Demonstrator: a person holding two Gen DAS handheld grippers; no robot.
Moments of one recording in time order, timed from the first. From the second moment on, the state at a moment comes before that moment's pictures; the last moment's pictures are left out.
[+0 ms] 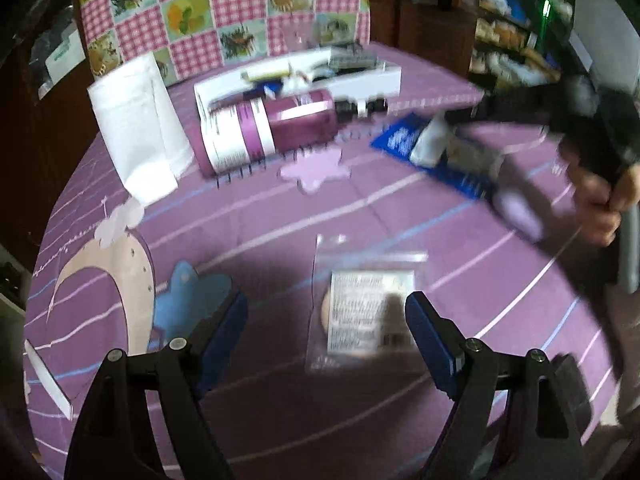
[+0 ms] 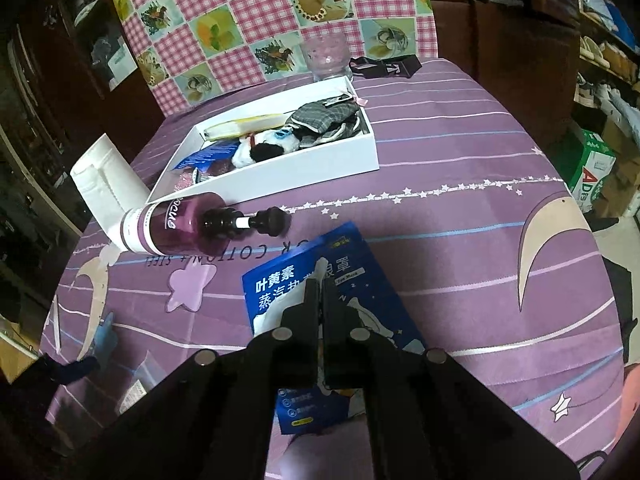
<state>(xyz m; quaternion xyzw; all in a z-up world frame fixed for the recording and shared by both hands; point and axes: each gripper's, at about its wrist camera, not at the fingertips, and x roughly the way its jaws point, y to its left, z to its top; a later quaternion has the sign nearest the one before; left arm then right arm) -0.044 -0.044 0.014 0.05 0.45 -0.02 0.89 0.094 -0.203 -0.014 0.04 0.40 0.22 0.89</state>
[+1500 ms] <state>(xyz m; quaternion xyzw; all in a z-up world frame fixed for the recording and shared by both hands) 0.068 -0.008 0.122 -0.01 0.34 0.03 0.94 0.141 -0.189 0.071 0.12 0.37 0.23 0.89</state>
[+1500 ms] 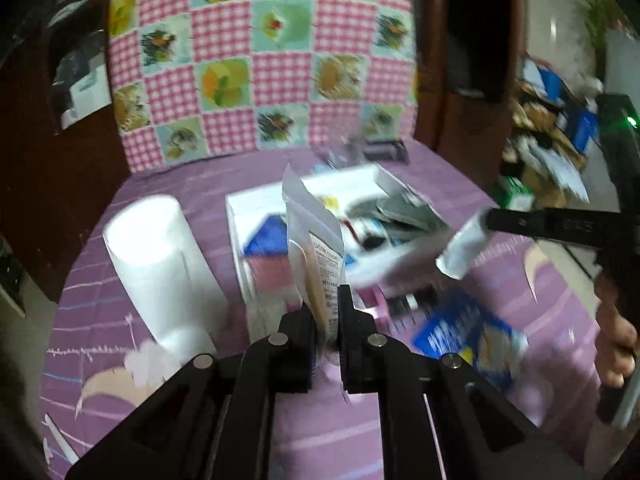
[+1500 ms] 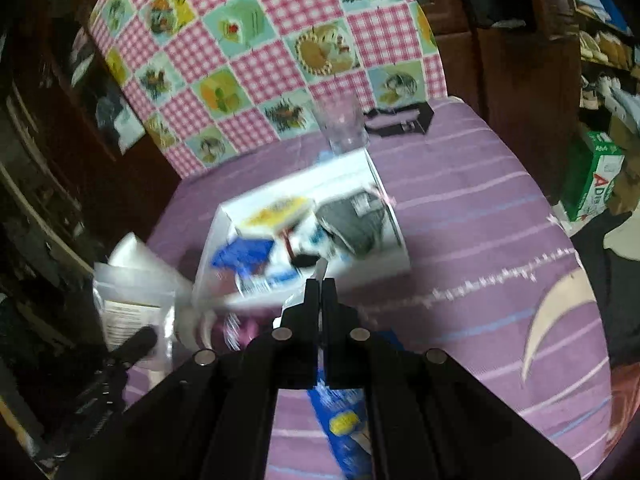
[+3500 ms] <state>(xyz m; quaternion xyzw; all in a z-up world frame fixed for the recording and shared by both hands) 0.174 0.031 0.063 -0.05 0.36 0.05 0.93 0.244 -0.125 0.007 0.13 0.46 0.24 0.84</state>
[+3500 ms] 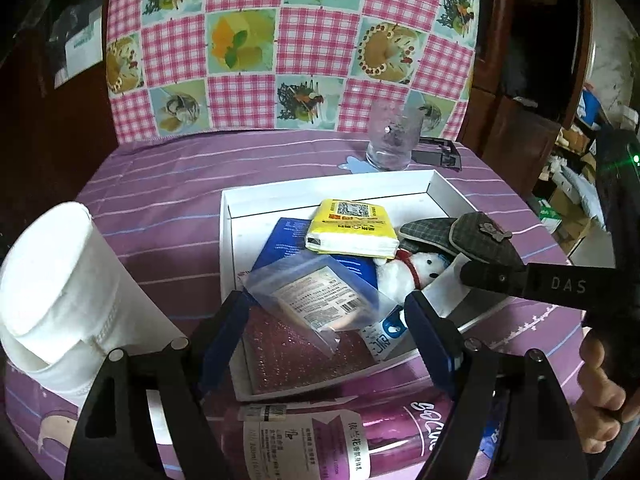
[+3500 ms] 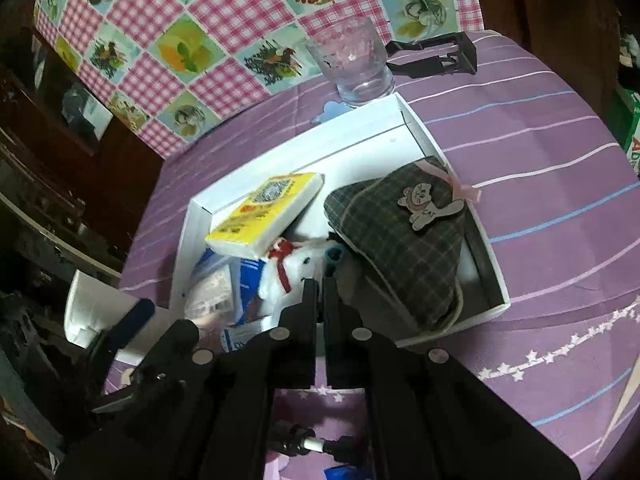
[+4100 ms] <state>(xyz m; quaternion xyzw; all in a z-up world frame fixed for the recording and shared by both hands) 0.168 0.026 0.075 -0.03 0.36 0.05 0.93 0.236 -0.142 0.029 0.12 0.48 0.21 0.84</state>
